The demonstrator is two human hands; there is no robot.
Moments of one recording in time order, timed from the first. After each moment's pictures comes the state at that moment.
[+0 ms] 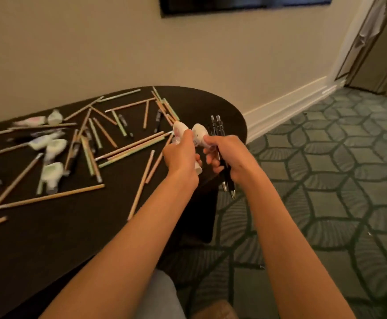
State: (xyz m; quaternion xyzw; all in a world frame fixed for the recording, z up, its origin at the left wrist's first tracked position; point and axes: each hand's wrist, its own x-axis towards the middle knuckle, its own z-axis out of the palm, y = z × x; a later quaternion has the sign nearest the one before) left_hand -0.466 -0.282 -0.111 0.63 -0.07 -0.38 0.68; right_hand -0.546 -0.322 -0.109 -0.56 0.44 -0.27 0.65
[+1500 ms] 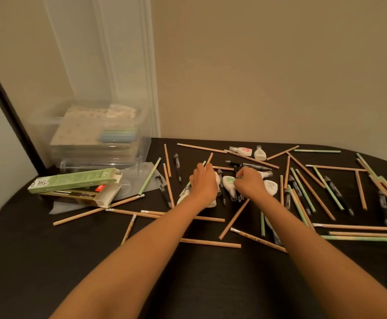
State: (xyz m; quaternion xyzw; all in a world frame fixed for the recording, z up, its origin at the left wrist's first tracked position) left_hand -0.085 -0.086 -0.141 0.95 -0.23 0.02 0.24; right_hand -0.132 -0.193 -0.130 -0.91 0.29 -0.10 0.27
